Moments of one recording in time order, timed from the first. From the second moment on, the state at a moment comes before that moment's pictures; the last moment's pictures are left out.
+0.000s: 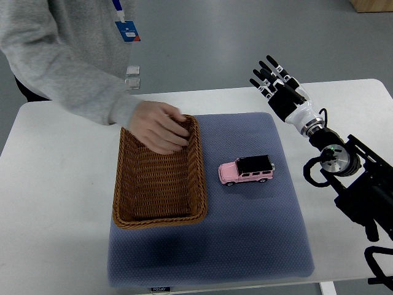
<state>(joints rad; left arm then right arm) -0.07 0.00 -0.08 -0.19 0.11 -0.13 -0.02 0.61 -0.10 1.09 0.72 -0.23 0.37 0.20</state>
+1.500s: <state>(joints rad) -0.07 0.00 -0.08 -0.19 0.11 -0.13 -0.02 0.92 -0.64 0.21 1.21 -1.05 0.33 0.13</state>
